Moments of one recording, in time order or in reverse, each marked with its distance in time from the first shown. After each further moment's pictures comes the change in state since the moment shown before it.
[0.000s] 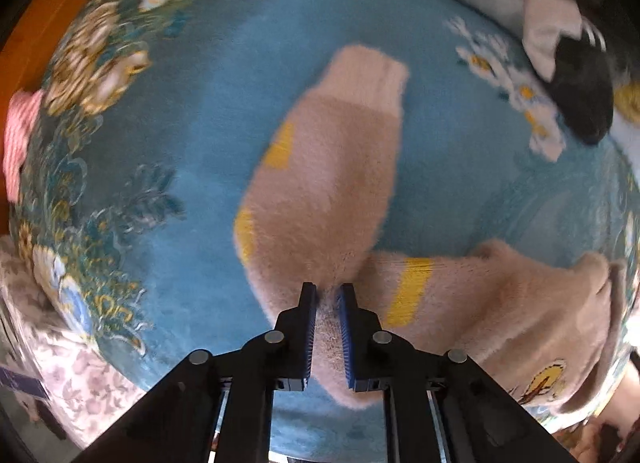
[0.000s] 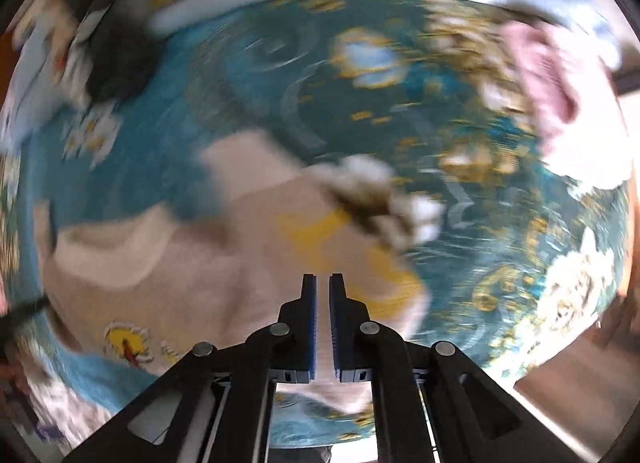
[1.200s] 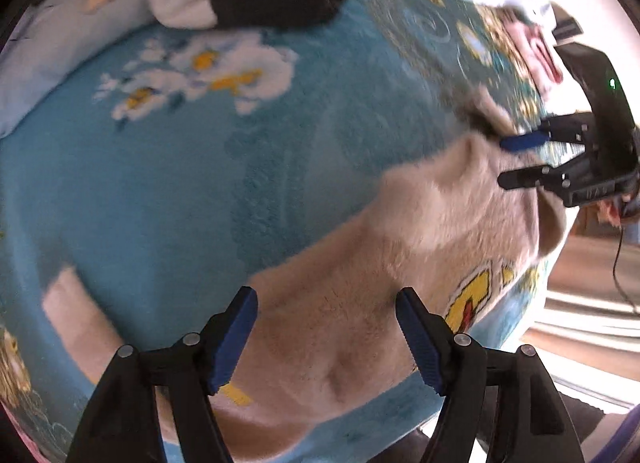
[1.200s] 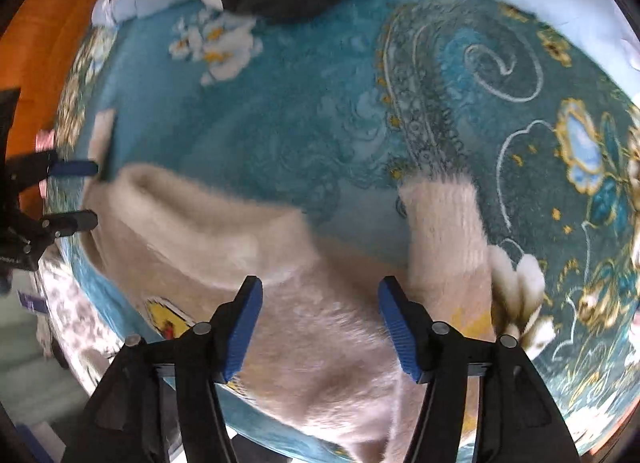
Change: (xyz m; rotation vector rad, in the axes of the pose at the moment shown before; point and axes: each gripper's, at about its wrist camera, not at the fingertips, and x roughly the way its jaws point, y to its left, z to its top) left arm -0.031 -0.151 0.007 0.833 0.125 -0.261; right arm 0.060 0.121 0.038 -0.526 0.150 0.270
